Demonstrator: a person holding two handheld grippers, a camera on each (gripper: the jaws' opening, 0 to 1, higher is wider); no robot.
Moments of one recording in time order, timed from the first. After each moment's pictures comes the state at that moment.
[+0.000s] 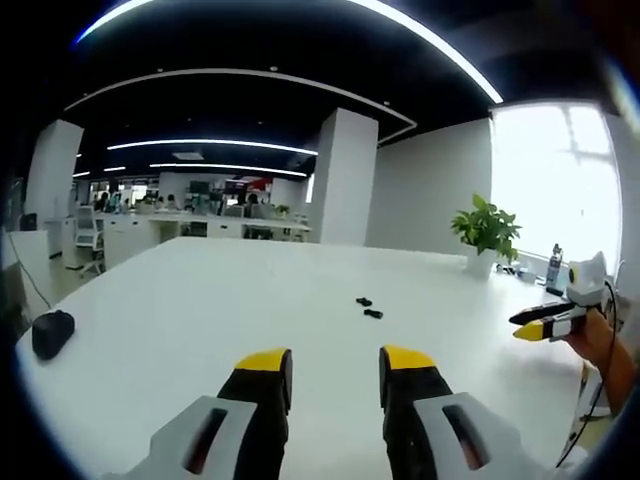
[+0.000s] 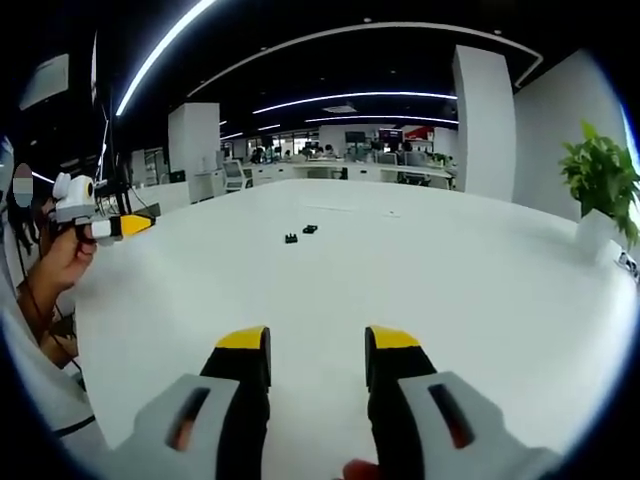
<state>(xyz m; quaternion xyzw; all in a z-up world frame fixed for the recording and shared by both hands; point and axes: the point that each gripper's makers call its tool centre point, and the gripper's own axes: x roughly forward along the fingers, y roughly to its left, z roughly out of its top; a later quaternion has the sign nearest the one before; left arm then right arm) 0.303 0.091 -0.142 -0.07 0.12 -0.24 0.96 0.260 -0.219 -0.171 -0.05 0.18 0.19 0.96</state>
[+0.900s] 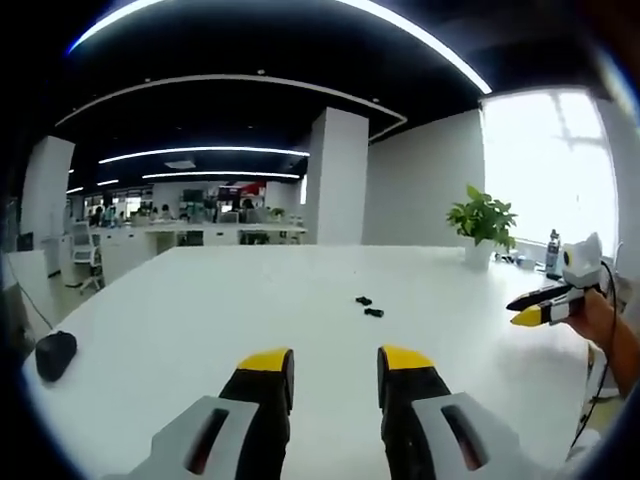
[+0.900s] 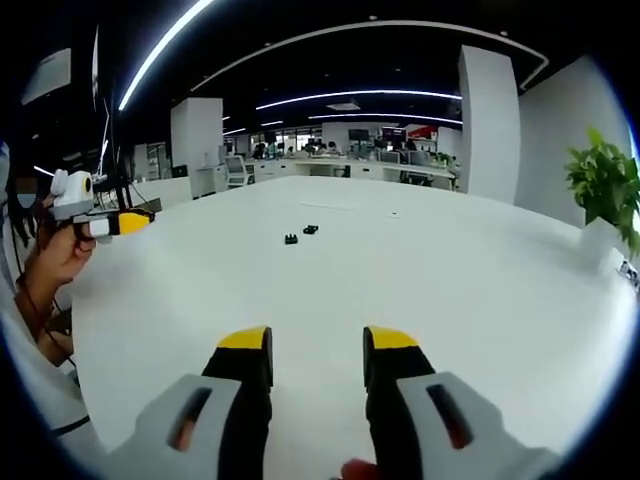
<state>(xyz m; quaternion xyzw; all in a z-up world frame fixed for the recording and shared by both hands) 0.306 0.088 -0.140 -0.03 0.11 -0.25 0.96 0.272 -0.217 -0.170 -0.06 0.19 0.19 0.96</state>
